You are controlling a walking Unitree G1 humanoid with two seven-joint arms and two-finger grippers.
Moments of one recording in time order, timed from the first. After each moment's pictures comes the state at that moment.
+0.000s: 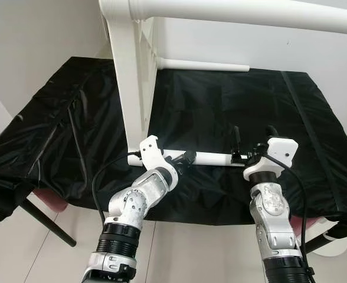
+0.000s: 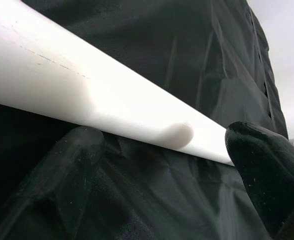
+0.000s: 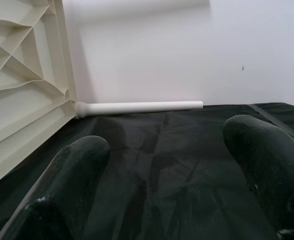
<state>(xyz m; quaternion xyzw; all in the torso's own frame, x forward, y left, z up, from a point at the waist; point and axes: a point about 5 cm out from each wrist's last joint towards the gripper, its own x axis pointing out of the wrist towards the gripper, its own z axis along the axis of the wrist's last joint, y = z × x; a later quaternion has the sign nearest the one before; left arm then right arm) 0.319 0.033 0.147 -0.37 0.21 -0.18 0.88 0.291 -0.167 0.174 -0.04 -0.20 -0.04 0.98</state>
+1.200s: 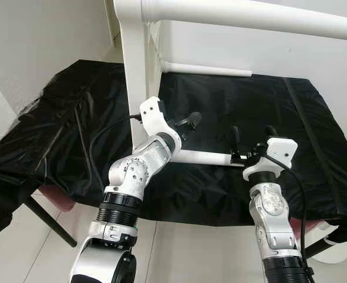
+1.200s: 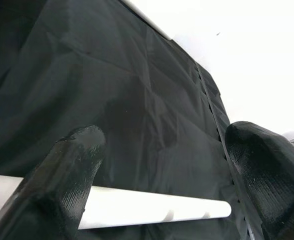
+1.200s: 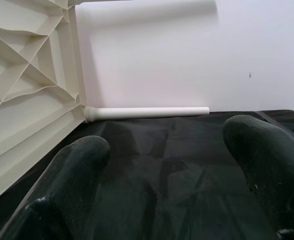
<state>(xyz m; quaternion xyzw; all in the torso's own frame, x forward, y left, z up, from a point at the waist) 0.343 0.028 0.214 -0.35 0.12 -0.23 0.90 0.291 -0.167 0.174 -0.04 -0.20 -0.04 0.98</state>
